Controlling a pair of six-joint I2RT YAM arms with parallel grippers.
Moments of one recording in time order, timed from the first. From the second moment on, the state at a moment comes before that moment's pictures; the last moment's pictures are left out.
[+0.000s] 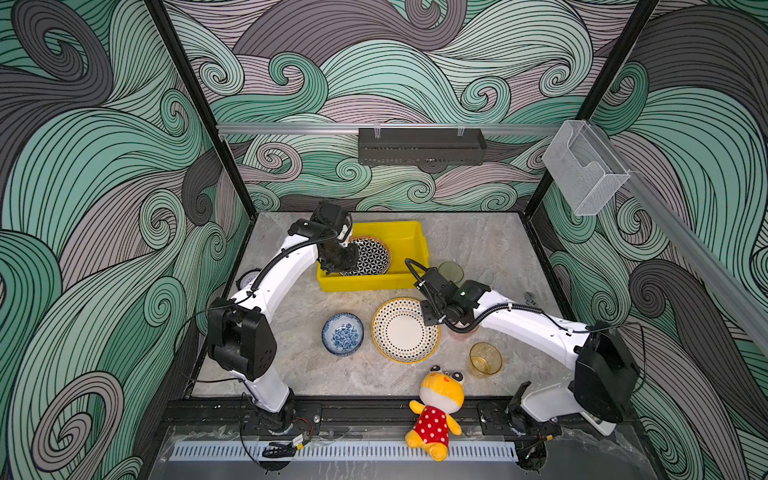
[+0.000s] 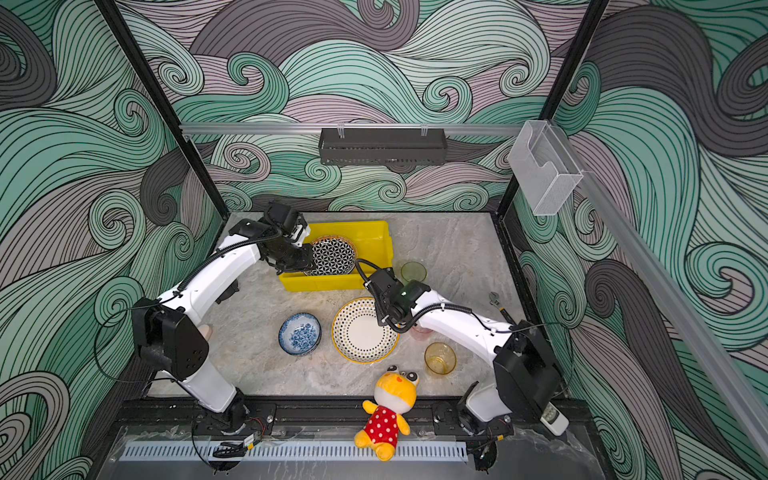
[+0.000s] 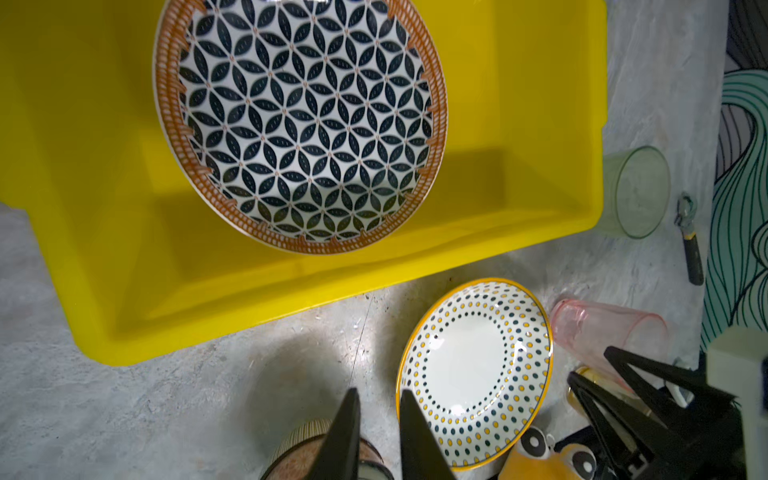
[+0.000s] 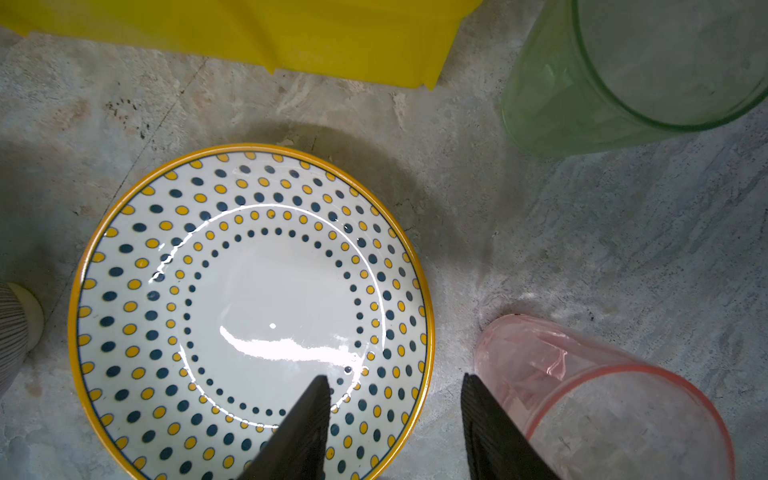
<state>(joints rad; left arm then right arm) -0.35 1.66 1.55 -1.05 0.23 -0.32 0.82 1.48 1.05 -0.80 0.23 0.55</state>
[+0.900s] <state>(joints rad) -0.44 1.65 1.45 -1.02 0.29 -0.24 0.68 1.63 1.05 -0.71 0.12 0.48</state>
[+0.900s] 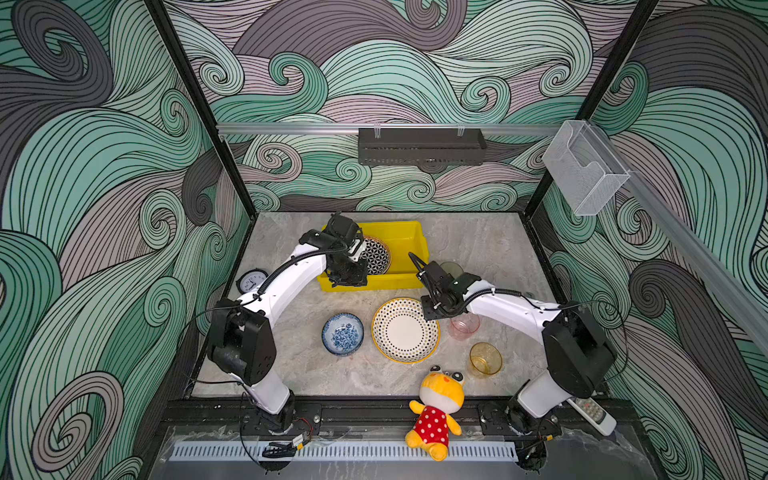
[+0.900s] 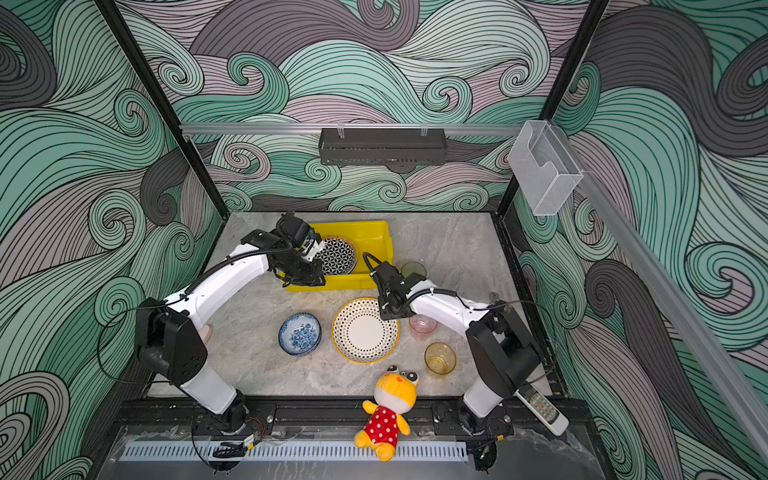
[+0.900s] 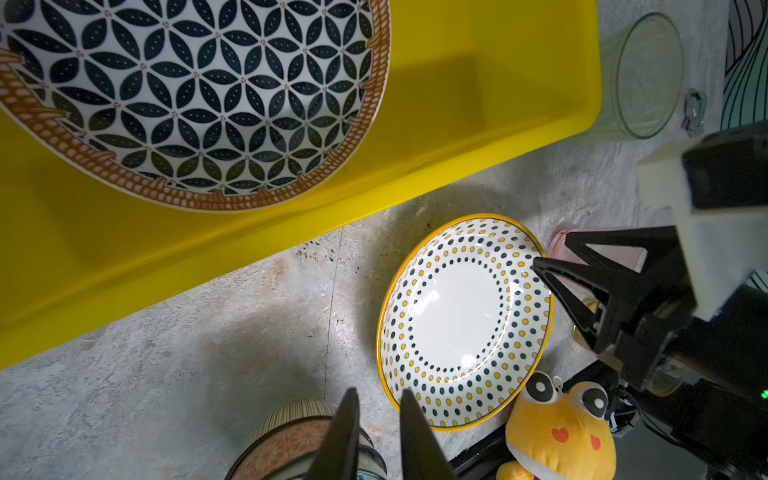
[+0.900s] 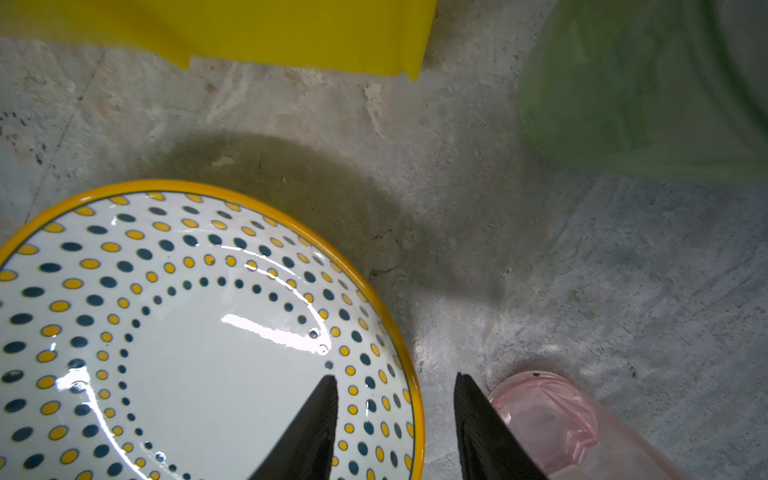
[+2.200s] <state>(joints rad) -0.51 1.78 1.46 -1.06 0.33 -0.15 0.65 1.75 1.07 -0.67 -0.01 0.44</state>
